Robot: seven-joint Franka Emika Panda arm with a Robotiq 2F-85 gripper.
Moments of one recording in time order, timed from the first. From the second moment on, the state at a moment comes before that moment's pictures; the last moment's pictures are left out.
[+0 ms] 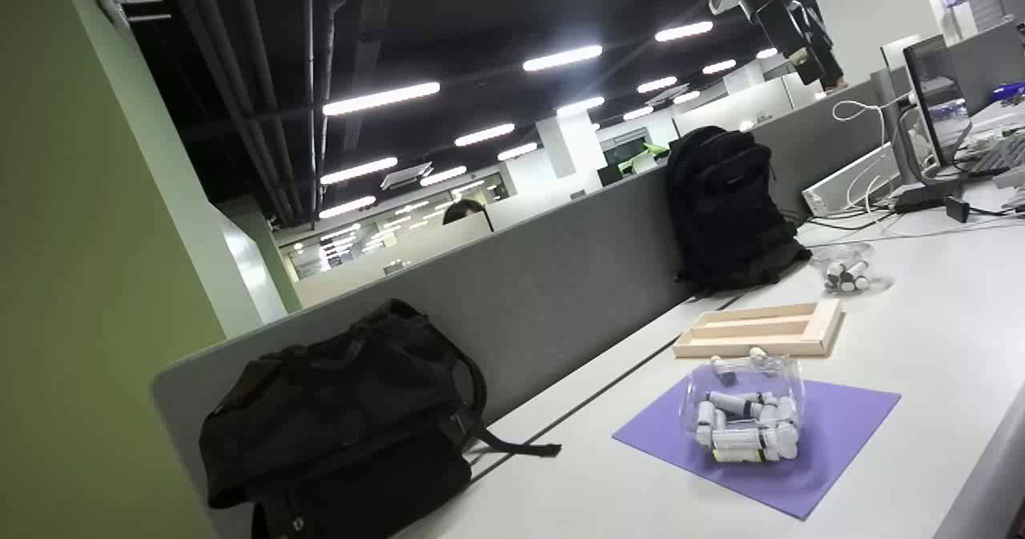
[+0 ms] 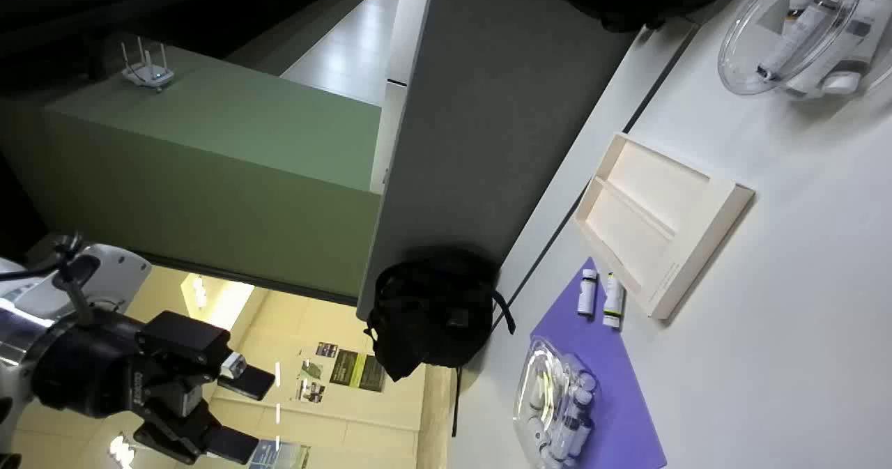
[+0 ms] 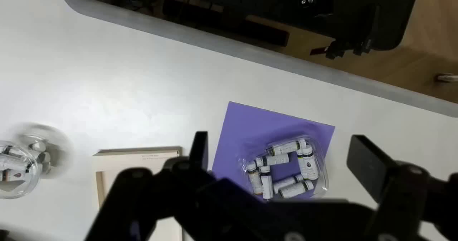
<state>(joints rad) 0.02 -0.59 -0.10 -2.37 -0.01 1.62 -0.30</state>
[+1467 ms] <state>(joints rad) -0.05 -0.09 -0.10 -2.13 0.15 2.23 0.03</state>
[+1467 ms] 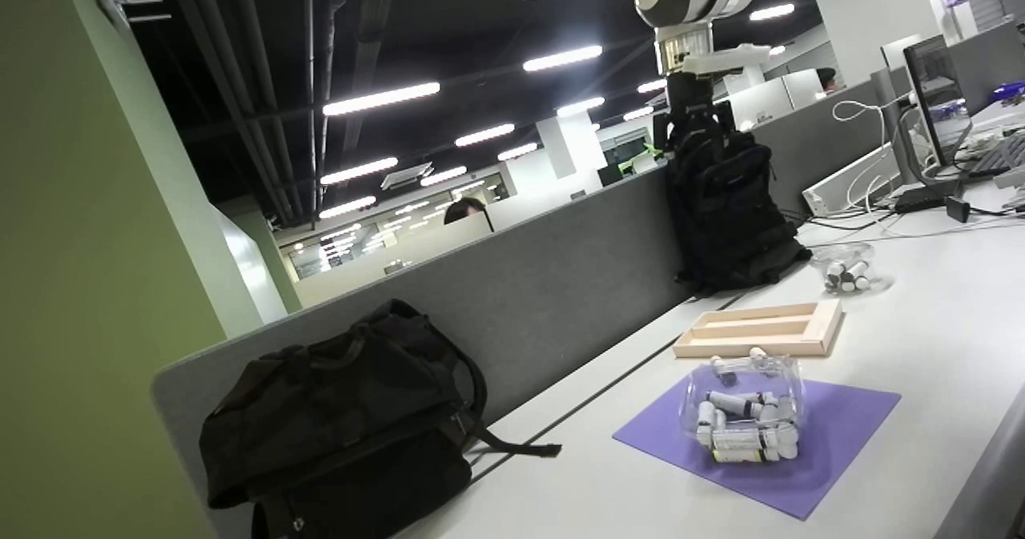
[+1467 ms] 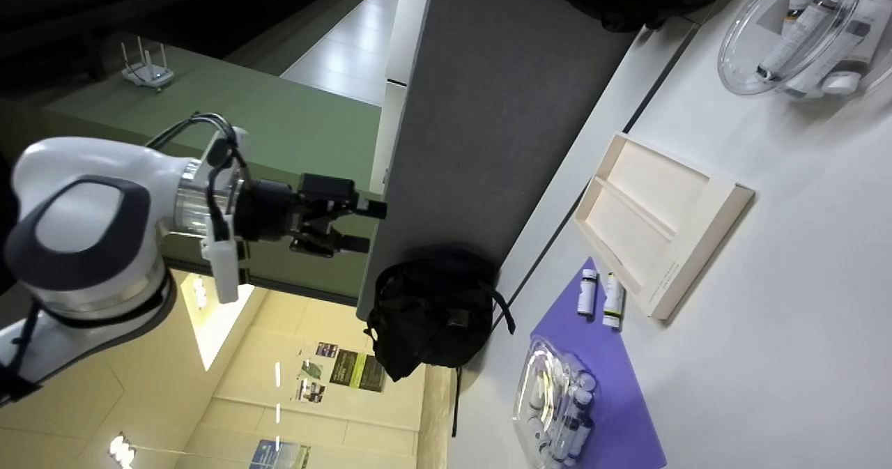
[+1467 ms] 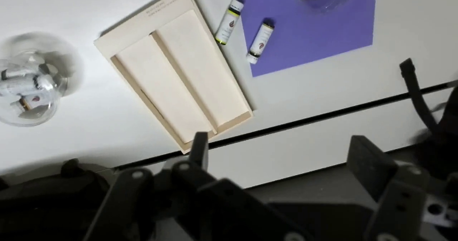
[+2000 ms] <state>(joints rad) -0.03 0.09 -0.06 -2.12 0.20 2.29 0.20</state>
